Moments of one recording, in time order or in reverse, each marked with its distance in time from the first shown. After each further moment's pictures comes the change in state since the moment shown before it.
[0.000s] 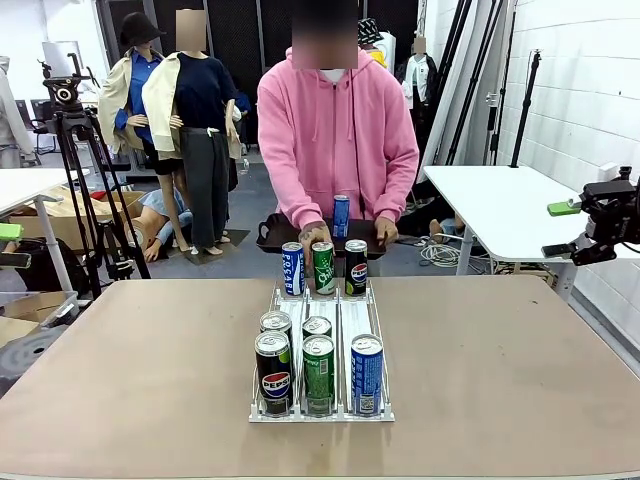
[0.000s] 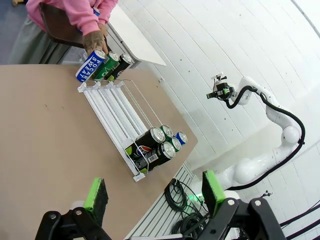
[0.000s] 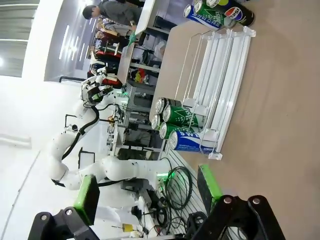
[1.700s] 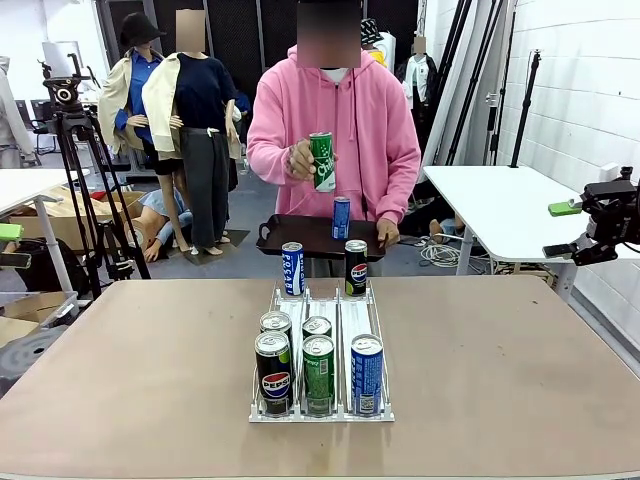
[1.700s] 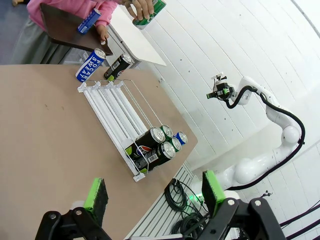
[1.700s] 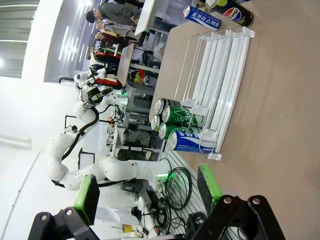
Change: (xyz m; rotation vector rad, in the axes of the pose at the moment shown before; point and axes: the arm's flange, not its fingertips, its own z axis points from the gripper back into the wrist) left arm 0.000 0.000 0.000 0.000 0.000 0.000; right arm 0.000 0.000 0.001 -0.002 -0.004 -0.001
